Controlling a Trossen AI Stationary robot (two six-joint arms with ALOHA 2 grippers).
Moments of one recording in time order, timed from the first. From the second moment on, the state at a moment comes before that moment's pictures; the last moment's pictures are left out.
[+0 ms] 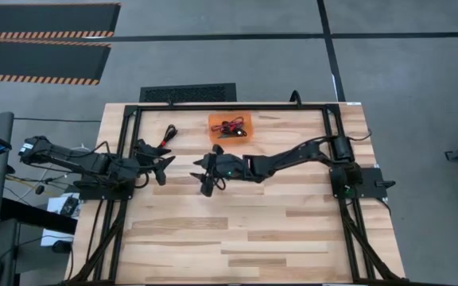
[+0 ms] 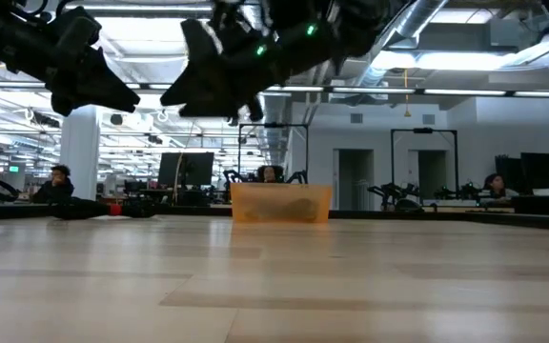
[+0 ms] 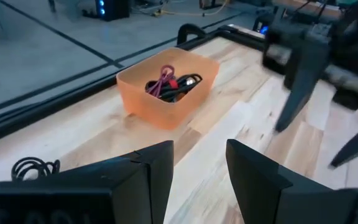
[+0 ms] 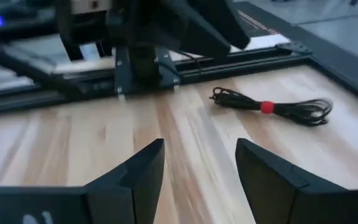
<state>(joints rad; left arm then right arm) -0.24 0.50 0.32 -0.29 -0.76 -0.50 0.04 2.08 1.39 0.35 0.23 0.18</state>
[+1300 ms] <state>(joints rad) -0.24 0.50 0.33 -0.29 -0.96 -0.40 -0.17 2.65 2.21 0.09 0.14 0.15</state>
